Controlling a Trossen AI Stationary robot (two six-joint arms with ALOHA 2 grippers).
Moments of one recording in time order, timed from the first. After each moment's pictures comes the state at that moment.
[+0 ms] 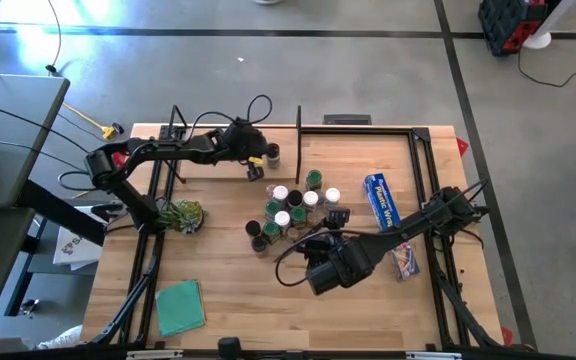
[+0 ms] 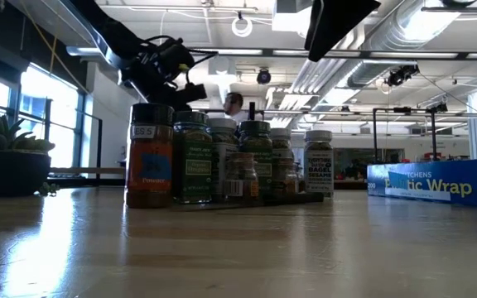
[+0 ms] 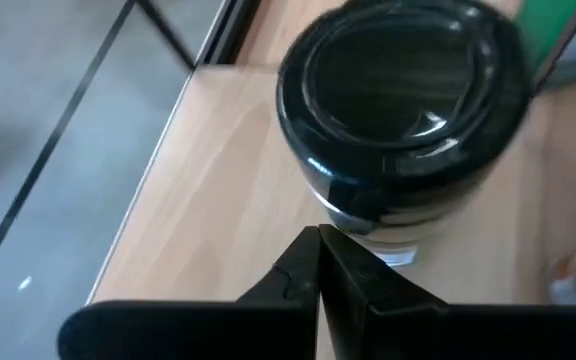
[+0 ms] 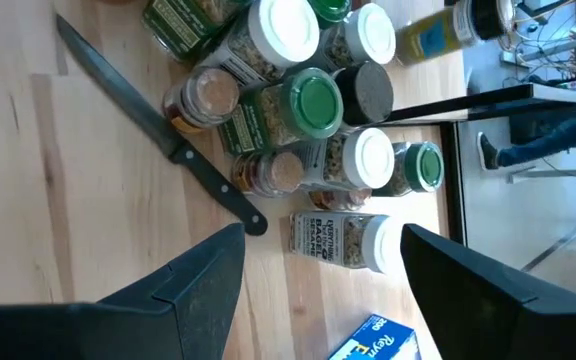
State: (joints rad) left arm 0.55 1.60 0.90 -0.05 -0.03 0.39; right arm 0.46 1.97 1.81 -1.41 0.72 0.47
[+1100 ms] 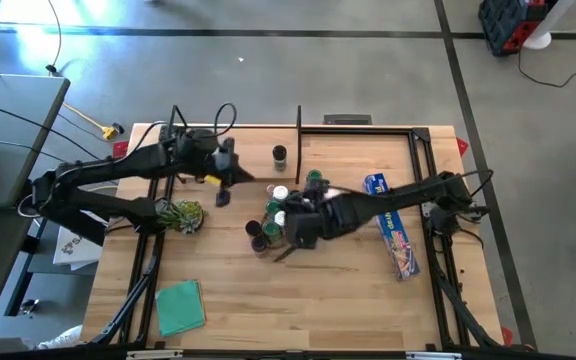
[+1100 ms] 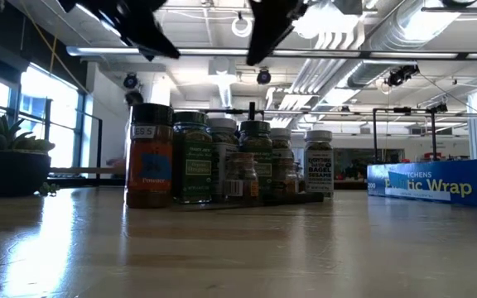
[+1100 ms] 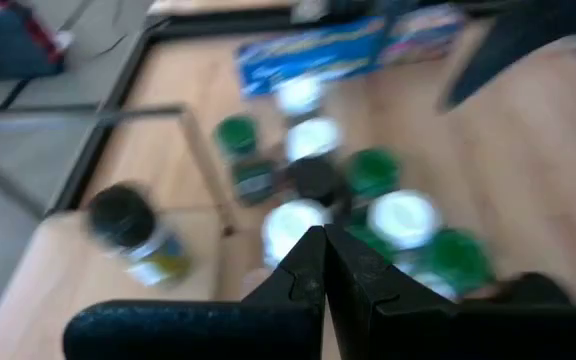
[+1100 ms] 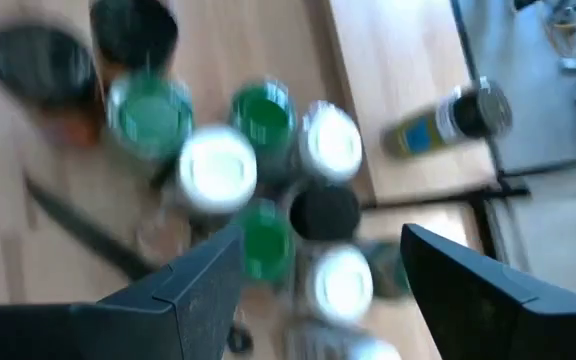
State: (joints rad) left arm 0.30 1.06 0.90 -0.42 0.21 0.24; right arm 0.21 1.93 1.81 -1.04 0.58 0.18
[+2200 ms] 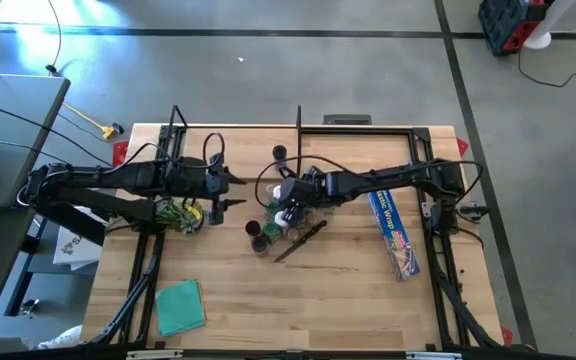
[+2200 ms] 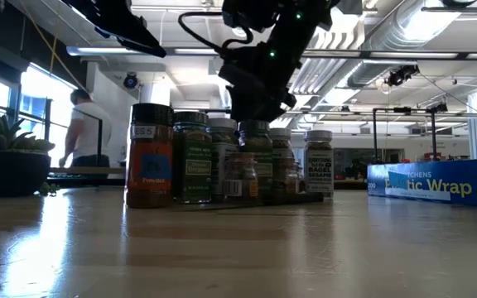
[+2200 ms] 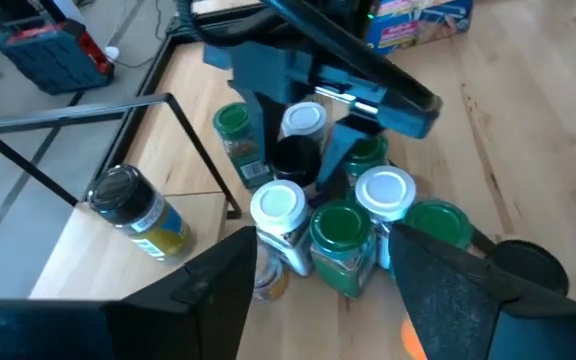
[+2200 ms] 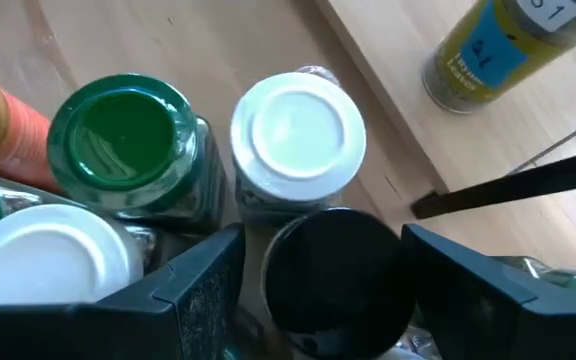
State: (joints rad) left arm 0.04 0.94 0.81 -0.42 -0.13 0.17; right arm -0.02 1.93 1.46 -0.59 0.34 0.34
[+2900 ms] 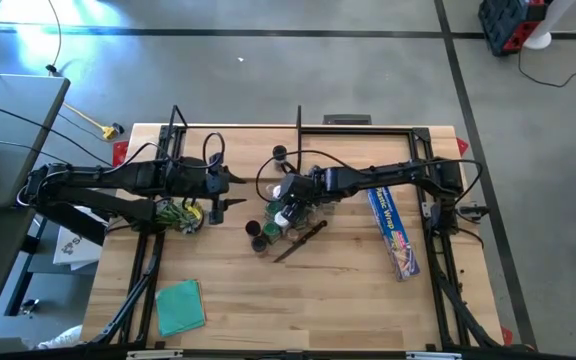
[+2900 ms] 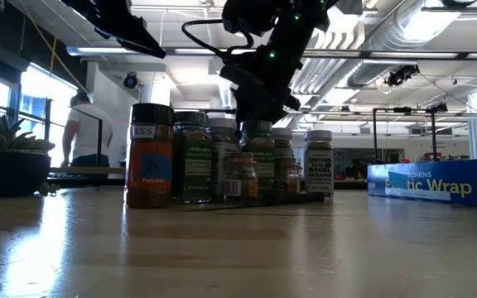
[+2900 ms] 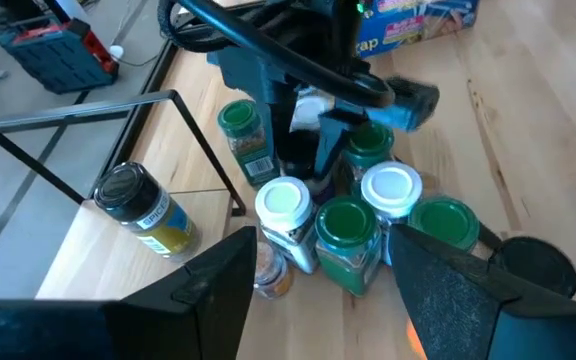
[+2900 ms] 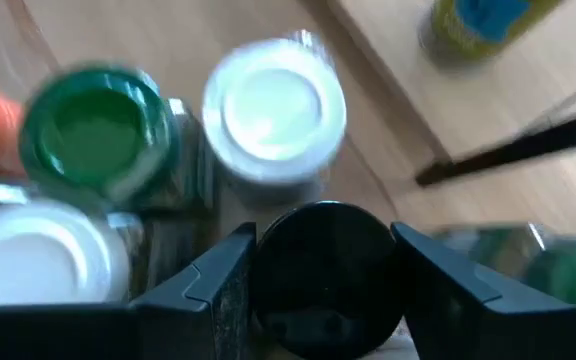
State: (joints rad) left arm 0.05 0.94 0.81 -0.43 -0.14 0.18; right arm -0.05 1.94 1.52 -0.70 0.27 0.41
